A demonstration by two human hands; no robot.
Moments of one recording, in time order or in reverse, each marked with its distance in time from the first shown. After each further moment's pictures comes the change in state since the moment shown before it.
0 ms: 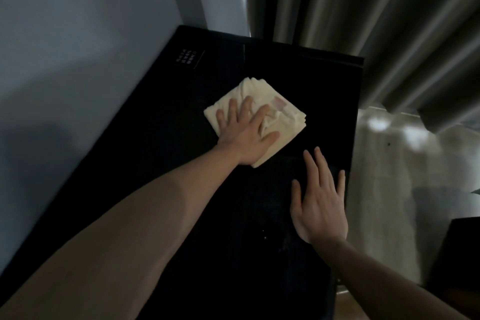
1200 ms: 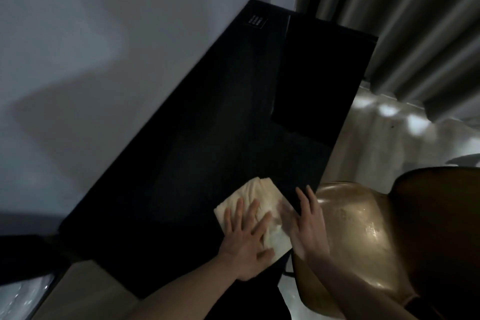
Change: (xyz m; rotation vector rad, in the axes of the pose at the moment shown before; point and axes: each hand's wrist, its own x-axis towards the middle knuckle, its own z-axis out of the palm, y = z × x) left_hand -0.567 0.055 0.114 -0.055 -0.452 -0.018; right_hand -0.375 -0.043 -0.061 0.239 -0.414 0.054
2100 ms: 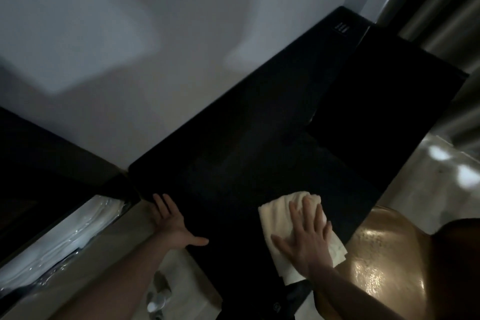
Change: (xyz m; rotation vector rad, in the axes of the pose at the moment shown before) left_hand -0.161 -0.228 0.074 -0.793 0.027 -0.864; right_hand -0.047 -0.071 0.087 -0.541 -0.350 -0.221
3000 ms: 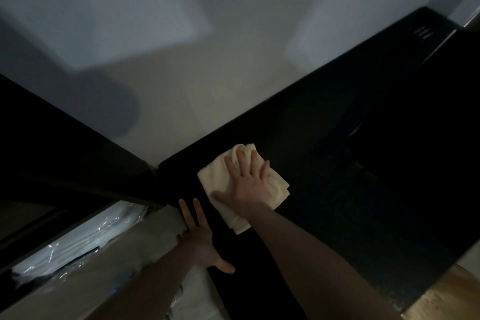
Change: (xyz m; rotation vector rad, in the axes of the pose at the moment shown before) left_hand 0.008 0.012 -0.005 0.151 -0.151 0.025; right_hand 0.186 -0.234 0.012 -0.169 -0.032 -0.438
